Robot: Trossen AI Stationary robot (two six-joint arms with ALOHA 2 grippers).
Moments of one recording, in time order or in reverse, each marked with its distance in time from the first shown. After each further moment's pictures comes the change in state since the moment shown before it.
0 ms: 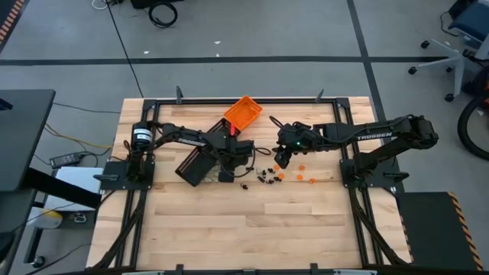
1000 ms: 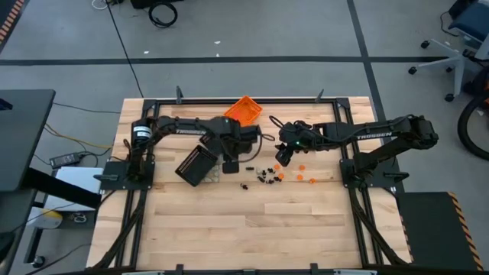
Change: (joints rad) left arm 0.071 -0.006 0.288 -0.337 0.052 -0.060; right arm -0.017 0.000 0.000 -0.048 0.062 -0.020
